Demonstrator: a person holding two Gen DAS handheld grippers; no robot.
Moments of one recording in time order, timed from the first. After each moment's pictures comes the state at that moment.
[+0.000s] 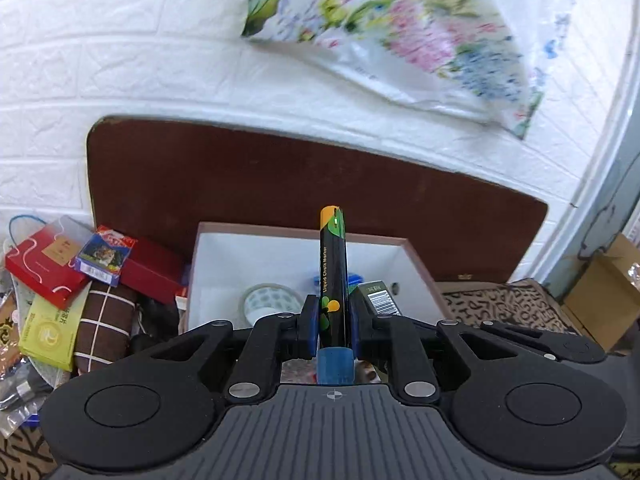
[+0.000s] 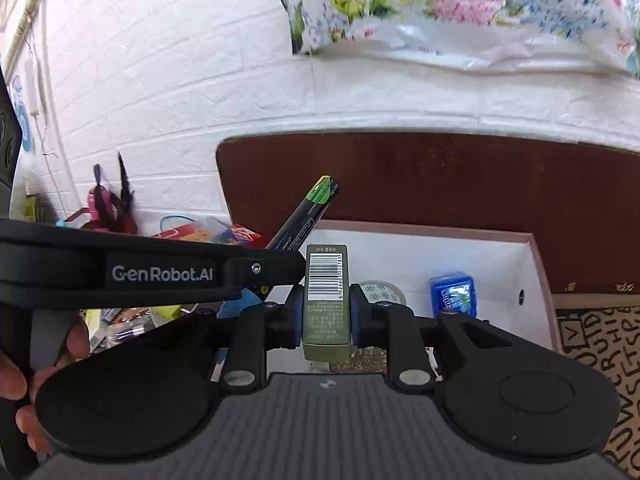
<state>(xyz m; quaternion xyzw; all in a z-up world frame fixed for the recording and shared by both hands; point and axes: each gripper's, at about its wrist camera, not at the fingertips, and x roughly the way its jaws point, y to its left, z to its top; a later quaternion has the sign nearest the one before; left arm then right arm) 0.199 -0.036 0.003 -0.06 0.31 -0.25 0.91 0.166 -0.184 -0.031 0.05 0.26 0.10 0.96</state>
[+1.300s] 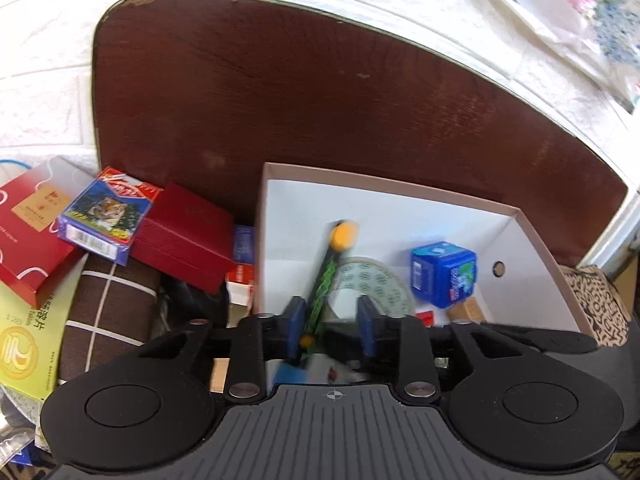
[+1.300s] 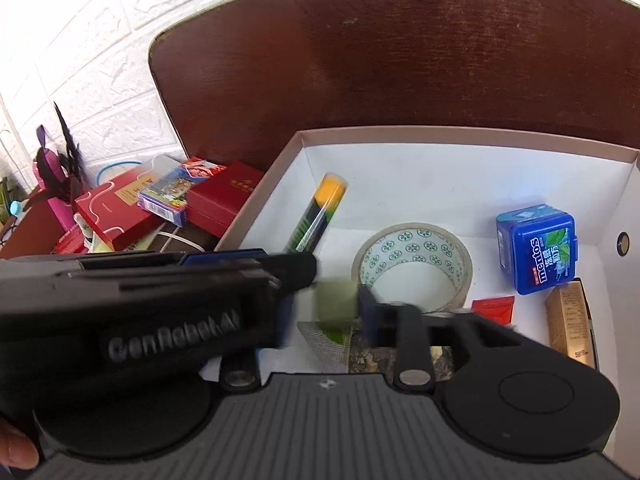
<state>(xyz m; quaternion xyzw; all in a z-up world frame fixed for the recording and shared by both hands) 0.299 -0.015 -0.081 -0.05 0.37 -0.23 0.90 0.283 -0.143 -0.111 0.09 0.37 0.10 0.92</state>
